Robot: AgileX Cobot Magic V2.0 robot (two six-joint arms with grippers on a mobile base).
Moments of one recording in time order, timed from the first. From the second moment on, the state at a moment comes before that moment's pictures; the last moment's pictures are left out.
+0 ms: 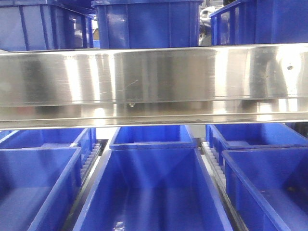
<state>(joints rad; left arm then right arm) -0.35 1.67 -2.14 -0.16 1.19 -0.11 0.37 1.61 -1.98 0.11 1.02 0.15</state>
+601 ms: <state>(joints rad) -0.35 1.67 -2.14 -0.15 1.19 -0.11 0.37 1.62 -1.98 0.12 1.00 0.14</state>
